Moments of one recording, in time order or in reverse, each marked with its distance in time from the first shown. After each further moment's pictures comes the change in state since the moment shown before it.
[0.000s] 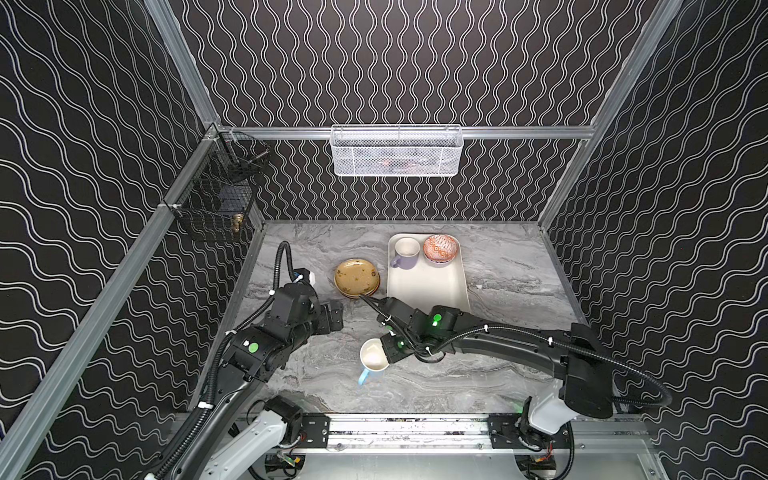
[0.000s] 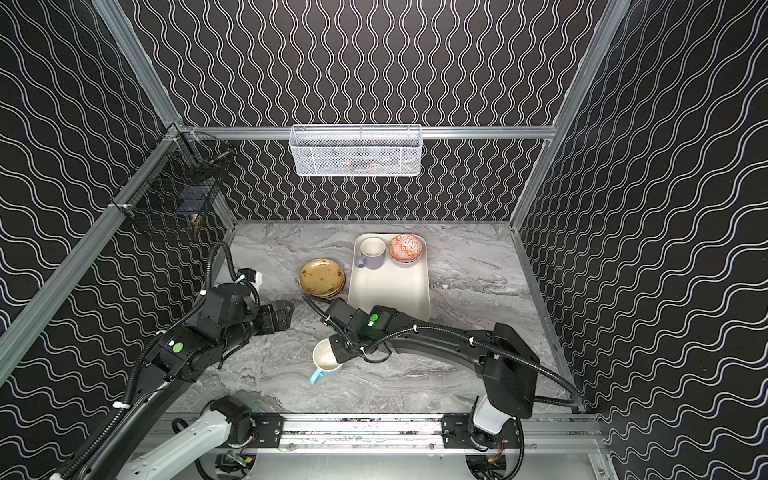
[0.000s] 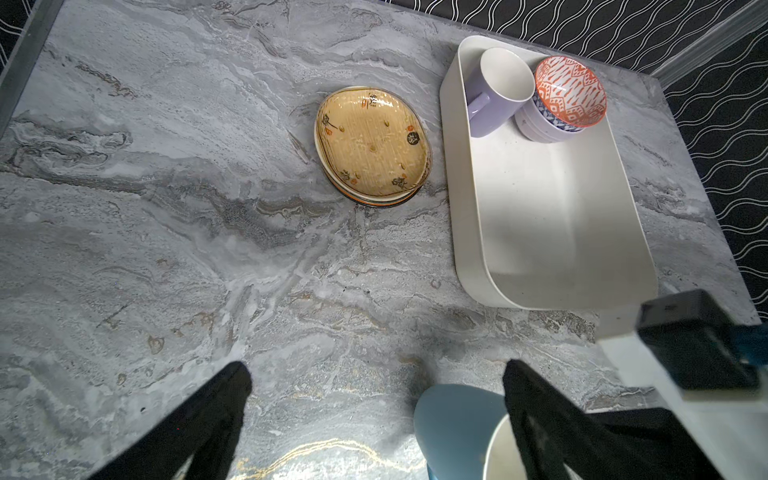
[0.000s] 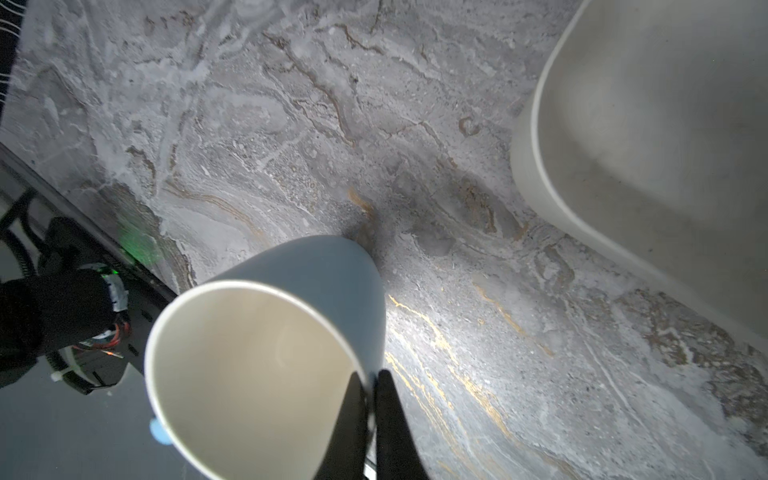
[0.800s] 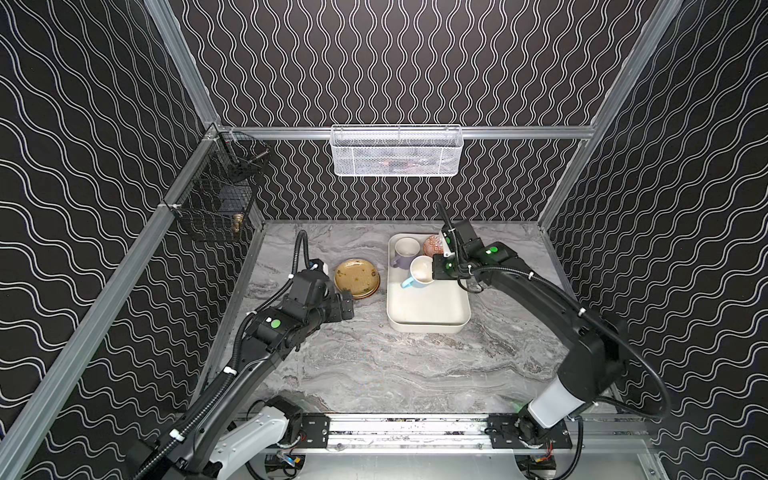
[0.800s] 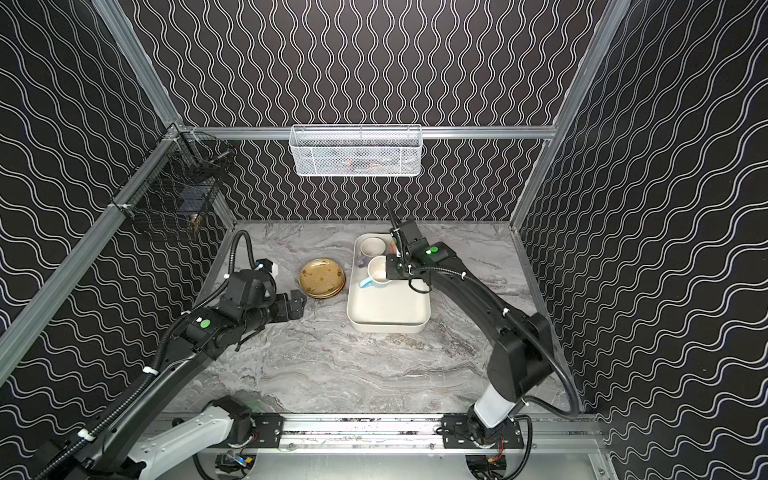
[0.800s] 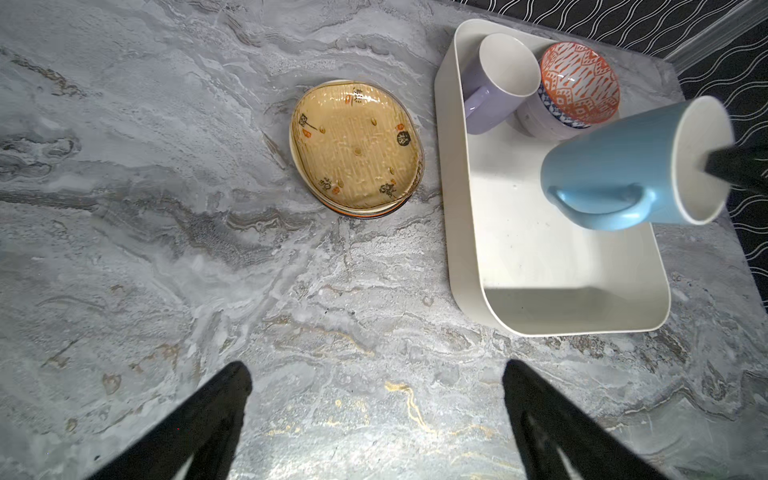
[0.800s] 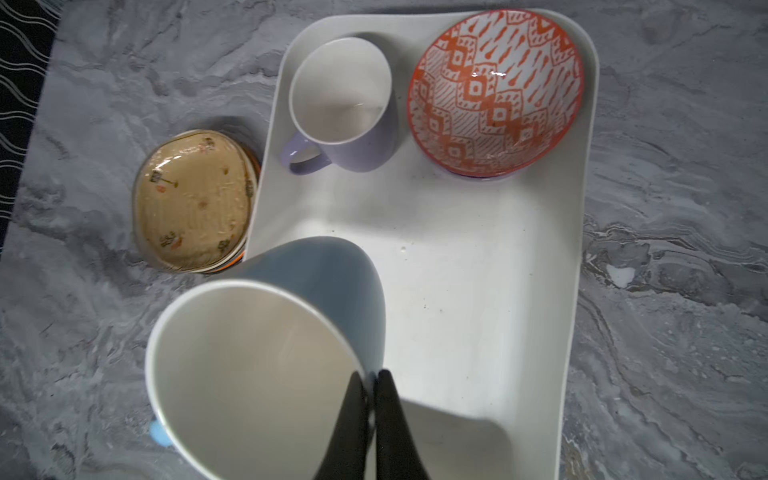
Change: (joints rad) left arm 0.000 0.180 0.016 0.127 0.035 0.000; right arm -0.598 0.068 0.227 -0.043 0.014 -0.208
